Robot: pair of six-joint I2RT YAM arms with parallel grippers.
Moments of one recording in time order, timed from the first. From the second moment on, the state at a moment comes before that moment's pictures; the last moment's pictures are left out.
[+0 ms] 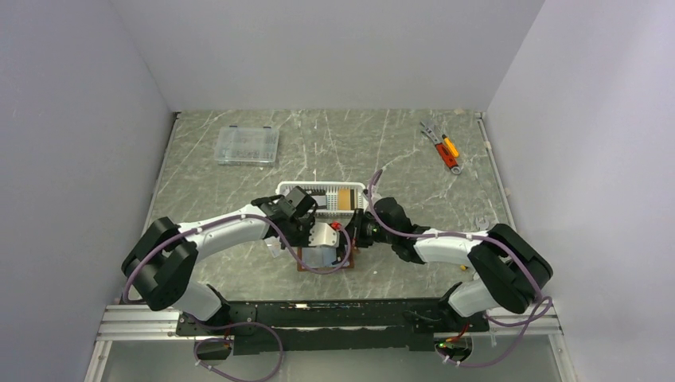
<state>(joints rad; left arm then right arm) -0.79 1.48 0.86 -0.57 0.15 0.87 0.73 1.41 0.46 0.41 -0.33 0.86</state>
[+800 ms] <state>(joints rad) -0.73 1.39 0.86 -0.61 0.21 0.92 0.77 1.59 0.54 0.46 -0.38 0.89</state>
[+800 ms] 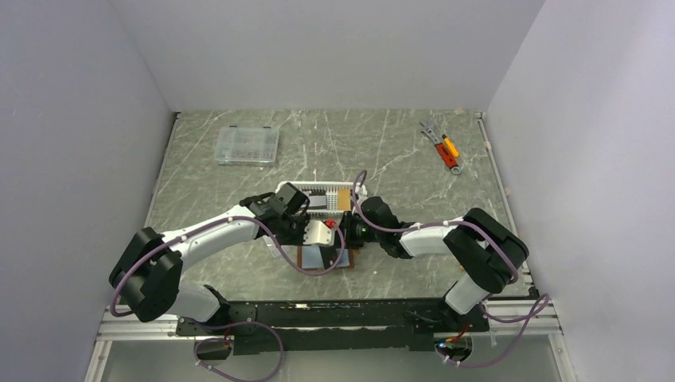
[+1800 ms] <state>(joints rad) -0.88 1.46 0.75 -0.48 0.13 0.94 0.72 1.65 0.41 0.73 -0.29 1.03</state>
